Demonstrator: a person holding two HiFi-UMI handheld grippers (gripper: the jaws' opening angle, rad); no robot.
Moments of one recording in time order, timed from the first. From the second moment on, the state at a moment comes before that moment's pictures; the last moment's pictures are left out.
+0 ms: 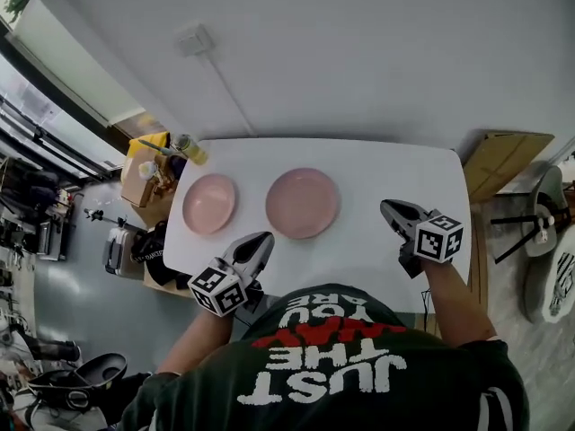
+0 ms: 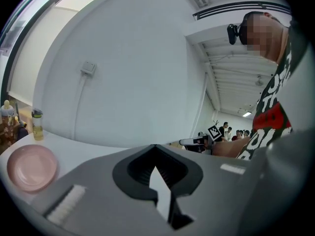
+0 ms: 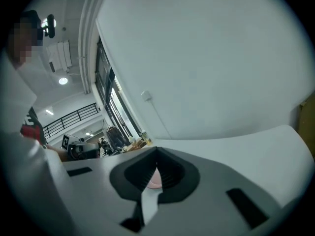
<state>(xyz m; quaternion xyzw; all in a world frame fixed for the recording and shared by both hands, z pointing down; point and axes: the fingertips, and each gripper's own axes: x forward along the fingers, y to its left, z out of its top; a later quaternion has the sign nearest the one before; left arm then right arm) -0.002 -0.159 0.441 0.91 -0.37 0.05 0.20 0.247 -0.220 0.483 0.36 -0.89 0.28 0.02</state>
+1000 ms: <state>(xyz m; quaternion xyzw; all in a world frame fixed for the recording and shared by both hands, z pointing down) -0.136 -0.236 0.518 0.93 -0.25 0.05 0.25 0.155 -0.269 0.678 0.53 -0.66 0.50 0.19</state>
